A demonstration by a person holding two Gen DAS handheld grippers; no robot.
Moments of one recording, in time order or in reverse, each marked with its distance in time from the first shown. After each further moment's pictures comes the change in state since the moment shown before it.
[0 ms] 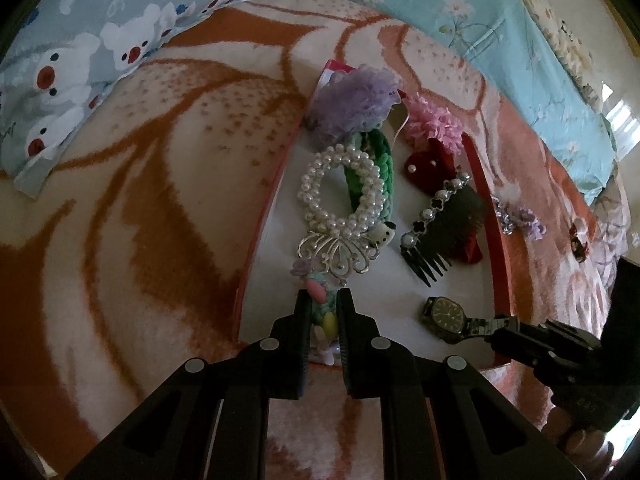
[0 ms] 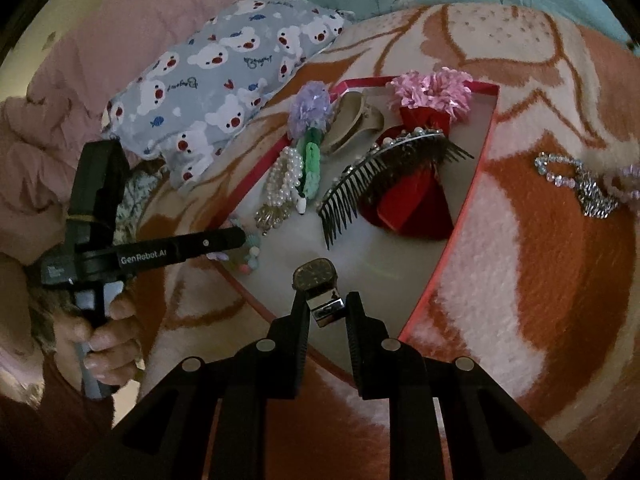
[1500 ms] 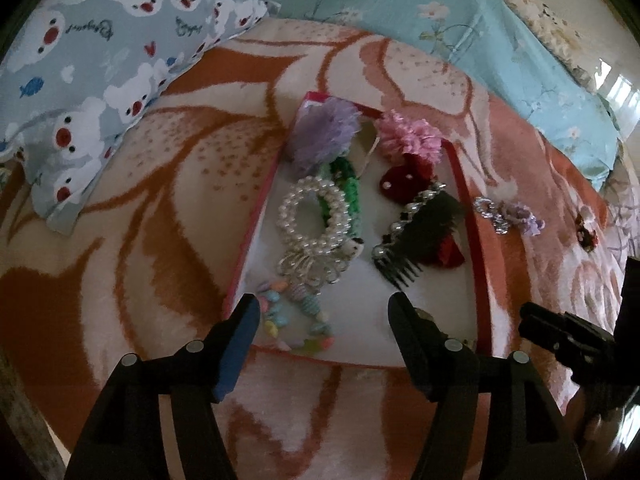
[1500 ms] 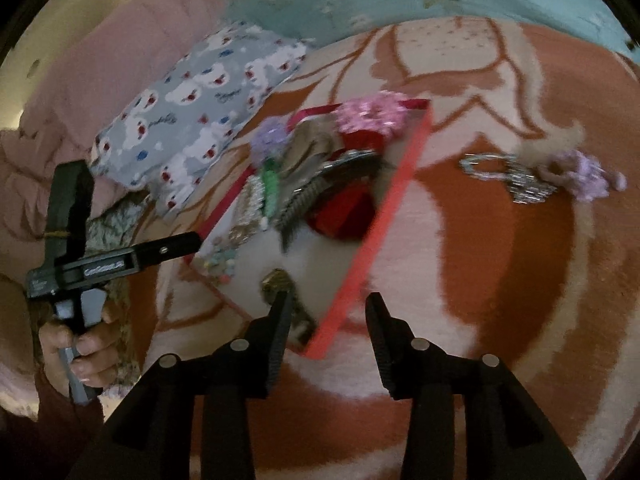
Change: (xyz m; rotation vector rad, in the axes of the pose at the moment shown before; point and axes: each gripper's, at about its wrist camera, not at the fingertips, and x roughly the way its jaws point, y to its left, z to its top) left arm -0.039 -0.038 0.000 0.090 -0.058 0.083; right arm -0.053 -0.044 -0.017 0.133 -0.094 -0.061
